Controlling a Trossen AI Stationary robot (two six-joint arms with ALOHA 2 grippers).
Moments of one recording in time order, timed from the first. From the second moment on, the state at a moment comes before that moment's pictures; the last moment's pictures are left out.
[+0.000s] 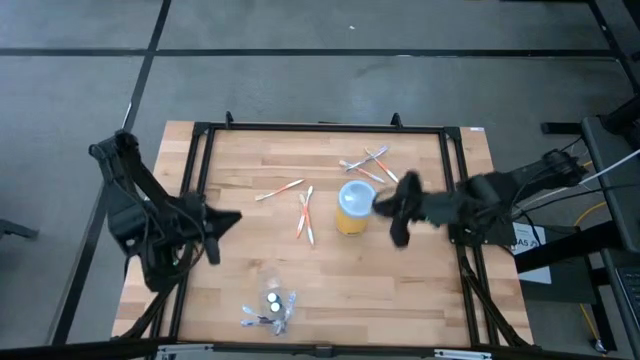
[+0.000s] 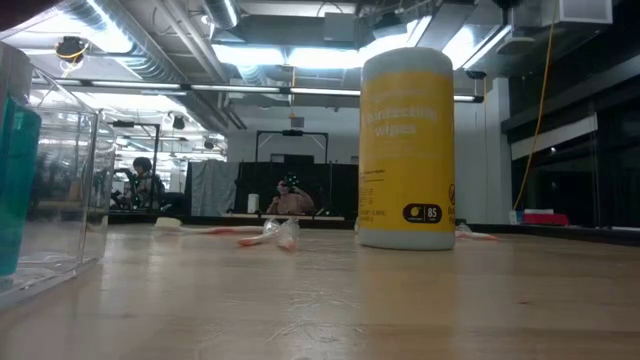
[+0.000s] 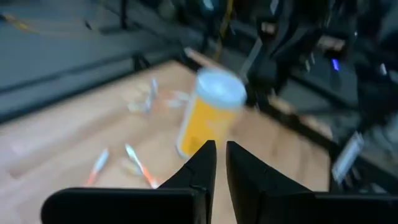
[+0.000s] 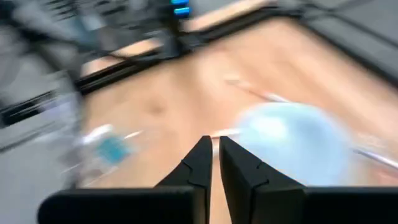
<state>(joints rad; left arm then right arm) -0.97 1.16 1.28 -1.28 -1.25 -1.50 0.43 1.14 1.16 -0.63 0.51 0.61</state>
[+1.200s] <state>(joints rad) 0.34 1.23 1.26 -0.31 -0.01 -0.43 -0.62 1.26 0.98 -0.81 -0.31 0.07</state>
